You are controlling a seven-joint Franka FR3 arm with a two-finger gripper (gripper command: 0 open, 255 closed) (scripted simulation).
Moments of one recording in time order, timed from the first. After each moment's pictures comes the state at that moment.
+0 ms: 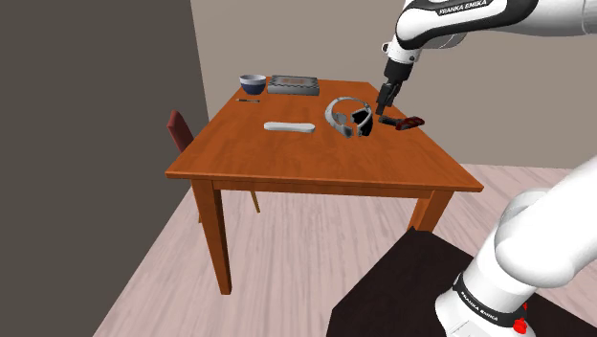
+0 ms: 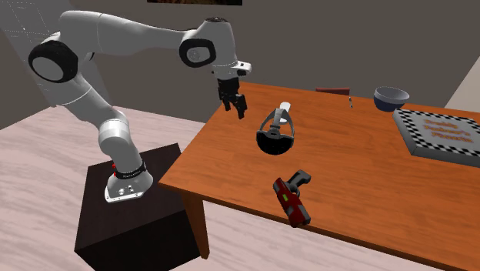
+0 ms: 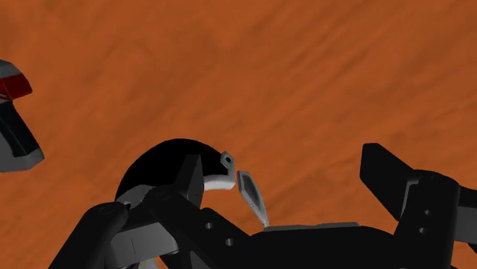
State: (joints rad) arm 0.02 -0.32 -0.36 -2.09 -0.12 1.93 -0.51
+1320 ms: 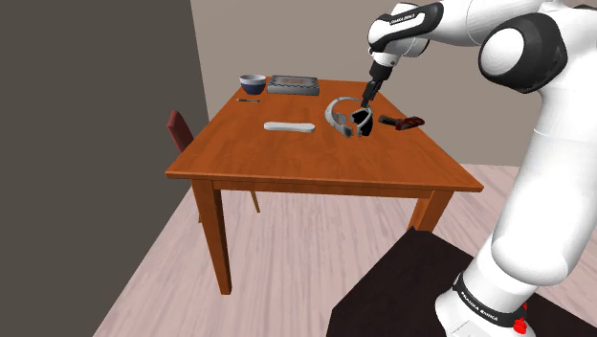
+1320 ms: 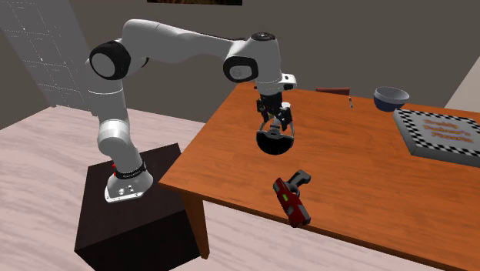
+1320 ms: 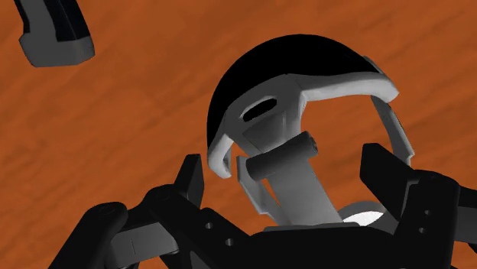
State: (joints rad) arm -0.04 0.17 -0.50 -1.66 0.21 2.02 -0.89
